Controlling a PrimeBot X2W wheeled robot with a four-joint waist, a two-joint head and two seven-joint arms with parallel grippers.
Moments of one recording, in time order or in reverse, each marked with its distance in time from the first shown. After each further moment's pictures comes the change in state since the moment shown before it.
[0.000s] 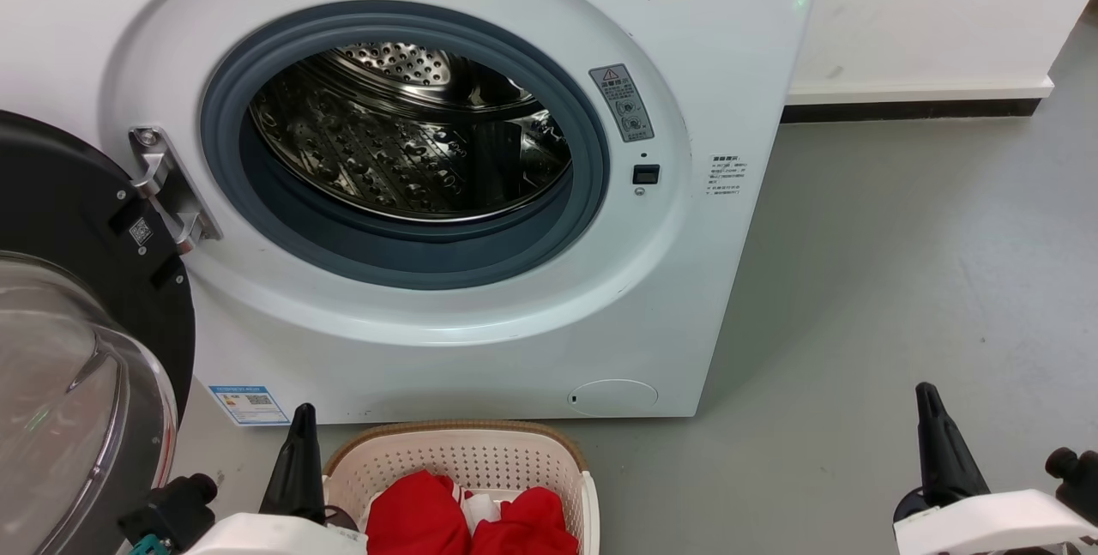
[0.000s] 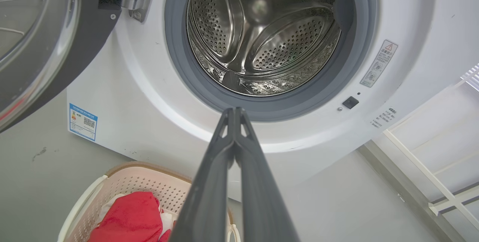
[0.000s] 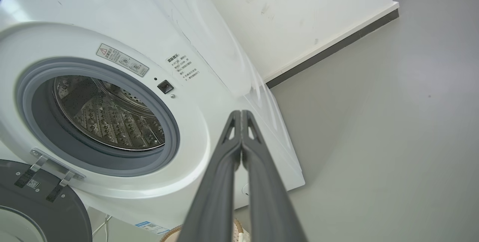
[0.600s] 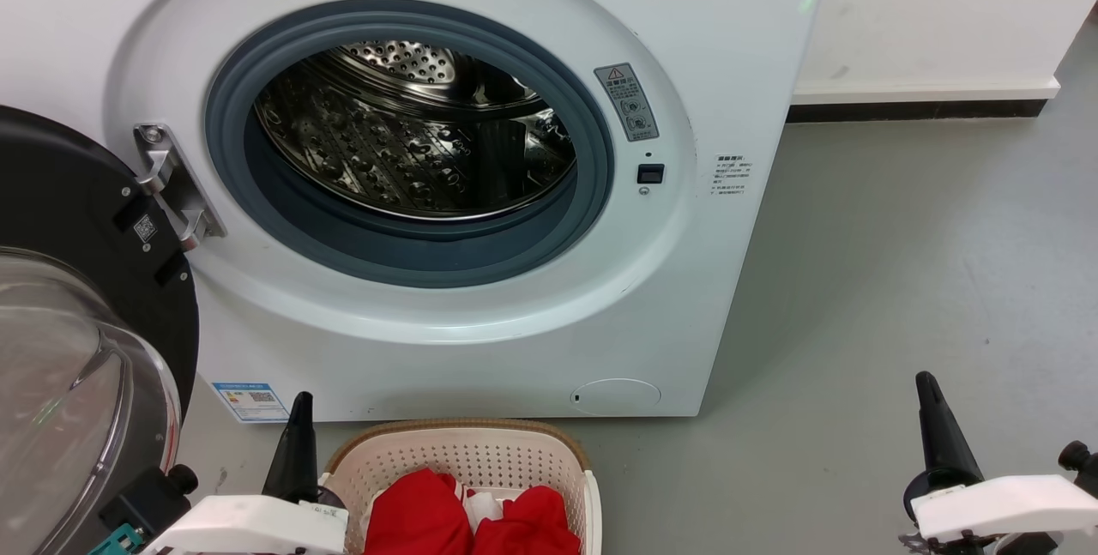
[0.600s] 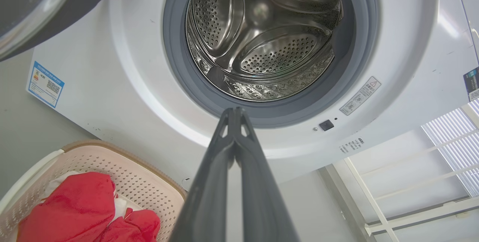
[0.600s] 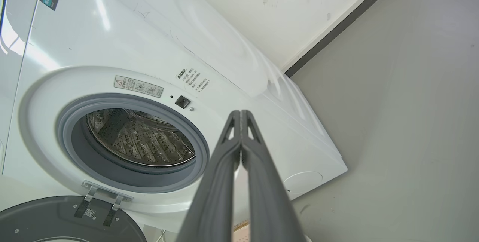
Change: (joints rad) left arm -0.048 0.009 0.013 0.033 -0.265 -0.022 0.054; right arm -0.037 -0.004 -0.006 0.019 0.262 0.000 0.061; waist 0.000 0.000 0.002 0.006
